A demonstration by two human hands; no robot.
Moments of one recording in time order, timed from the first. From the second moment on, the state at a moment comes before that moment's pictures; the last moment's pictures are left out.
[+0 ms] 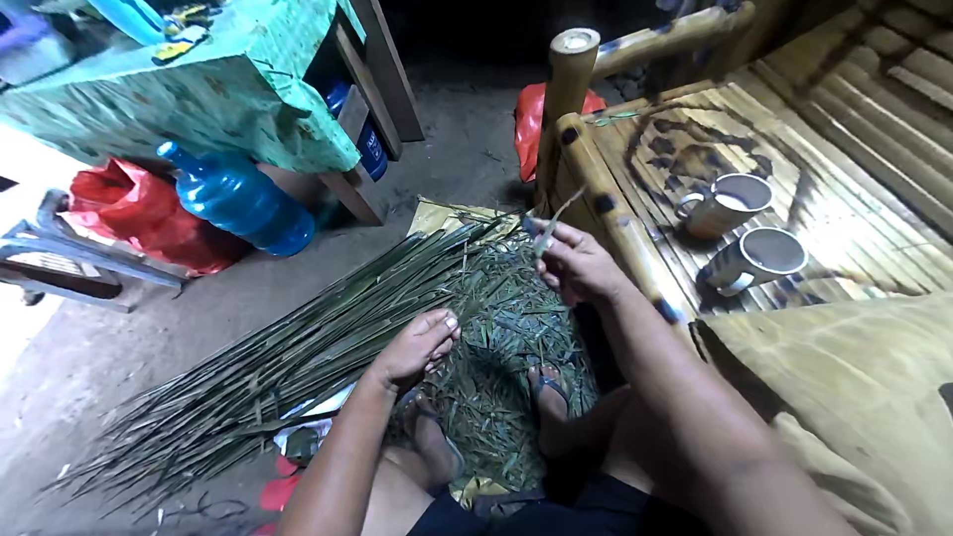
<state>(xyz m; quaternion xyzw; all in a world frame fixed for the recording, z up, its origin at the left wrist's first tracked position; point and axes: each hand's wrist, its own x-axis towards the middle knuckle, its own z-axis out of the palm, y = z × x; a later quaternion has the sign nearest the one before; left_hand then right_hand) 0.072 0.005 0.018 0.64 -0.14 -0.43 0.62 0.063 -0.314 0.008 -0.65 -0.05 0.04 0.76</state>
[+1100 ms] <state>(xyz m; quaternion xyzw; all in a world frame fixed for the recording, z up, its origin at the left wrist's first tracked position) 0.072 -0.005 0.018 0.48 -0.10 -0.48 0.73 0.057 -0.289 0.005 -0.61 -0.08 0.08 0.78</state>
